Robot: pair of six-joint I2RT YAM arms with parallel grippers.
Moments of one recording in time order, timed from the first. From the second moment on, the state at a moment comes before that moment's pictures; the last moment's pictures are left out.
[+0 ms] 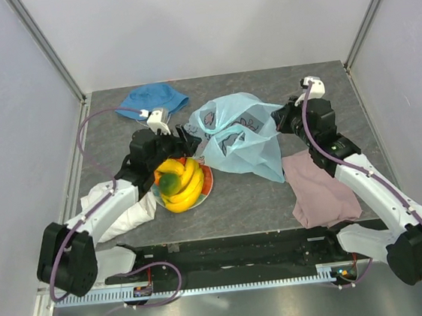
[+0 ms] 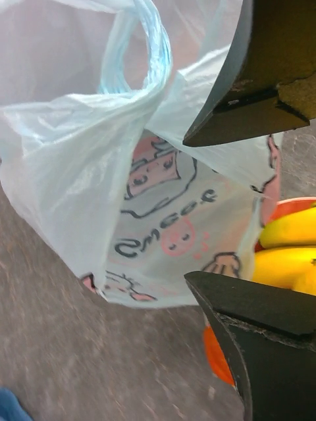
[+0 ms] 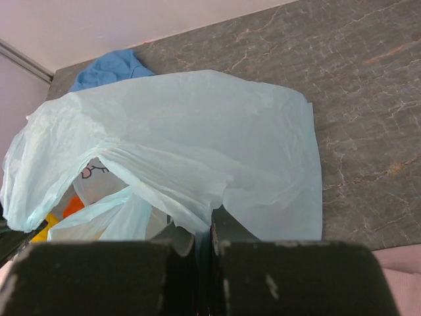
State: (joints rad) left arm -0.41 1.27 0.74 0.26 0.22 -0.40; right arm 0.35 1.10 0.91 -0.07 0.08 0.48
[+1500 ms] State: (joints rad) left arm -0.02 1.03 0.40 0.19 0.25 -0.84; right arm 0.35 1.07 0.88 -0.04 0.06 0.47
